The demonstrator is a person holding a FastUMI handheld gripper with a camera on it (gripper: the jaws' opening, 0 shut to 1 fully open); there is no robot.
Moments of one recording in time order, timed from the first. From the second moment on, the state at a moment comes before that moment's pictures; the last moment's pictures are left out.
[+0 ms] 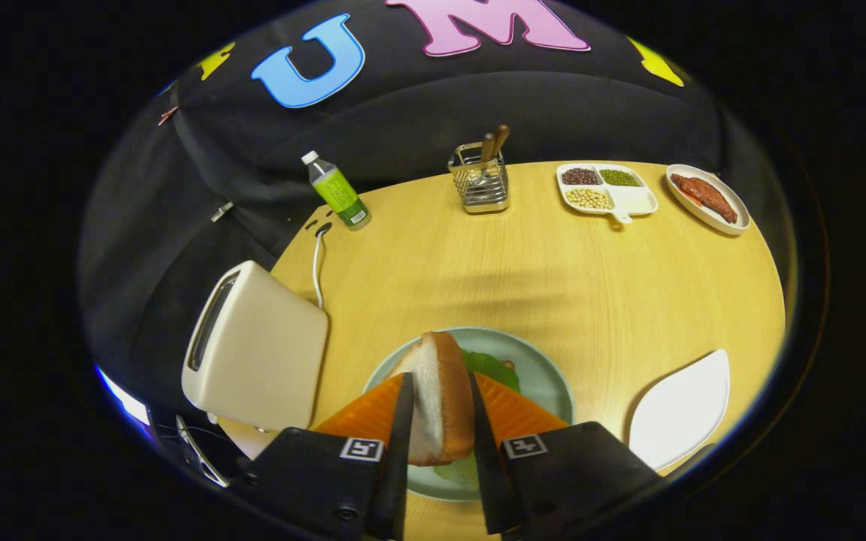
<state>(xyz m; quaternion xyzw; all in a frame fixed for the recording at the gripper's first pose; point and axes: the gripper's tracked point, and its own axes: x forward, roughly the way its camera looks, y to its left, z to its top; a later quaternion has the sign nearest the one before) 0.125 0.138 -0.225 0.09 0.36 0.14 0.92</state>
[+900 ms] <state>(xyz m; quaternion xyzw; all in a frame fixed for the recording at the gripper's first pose) 0.084 0.028 0.019 -0.01 0.05 0.09 0.99</state>
